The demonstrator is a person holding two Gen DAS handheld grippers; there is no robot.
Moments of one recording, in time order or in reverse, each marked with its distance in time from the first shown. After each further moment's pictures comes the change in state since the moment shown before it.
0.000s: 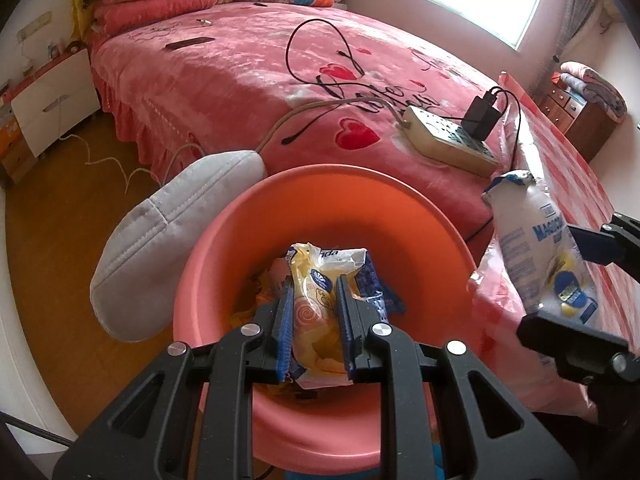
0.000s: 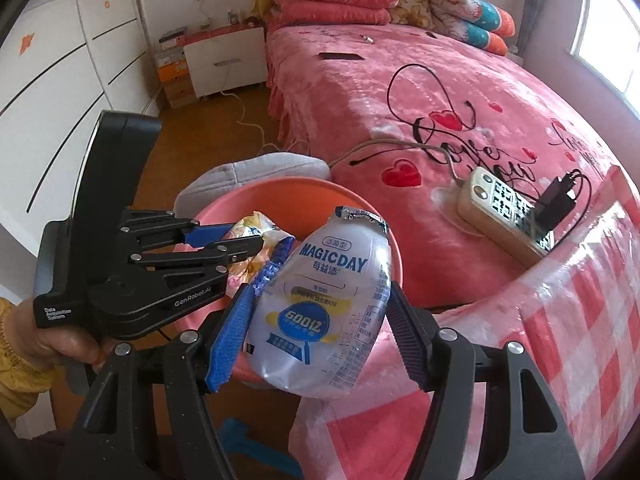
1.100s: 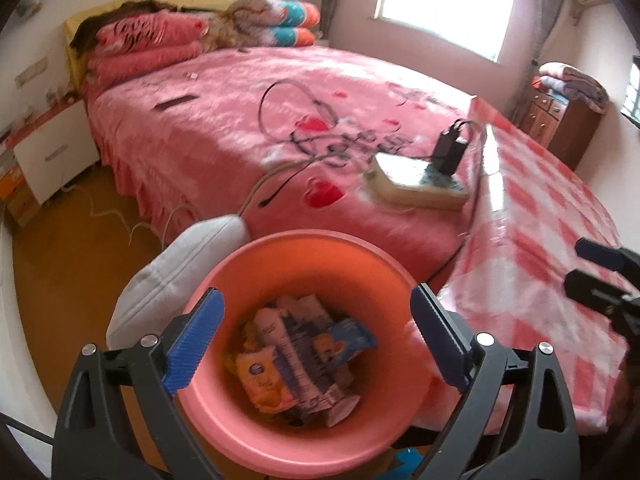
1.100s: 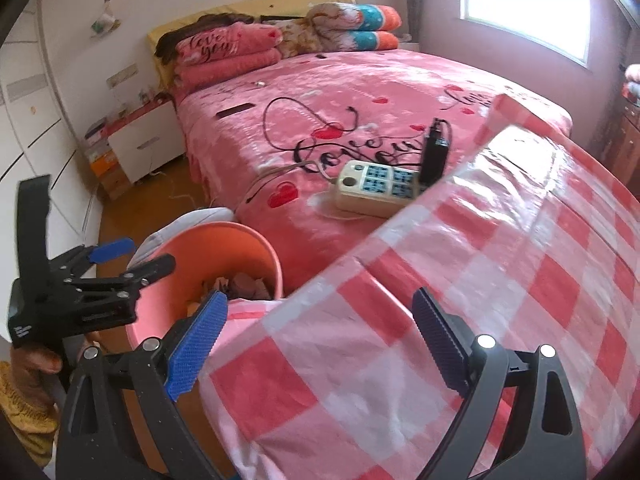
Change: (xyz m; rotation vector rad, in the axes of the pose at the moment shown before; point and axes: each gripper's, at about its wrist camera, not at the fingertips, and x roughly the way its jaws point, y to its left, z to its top) left arm -0.046 -0.045 0.021 0.093 -0.161 0.011; right arm -0.075 -0.091 -0.059 0.359 -0.169 -0.152
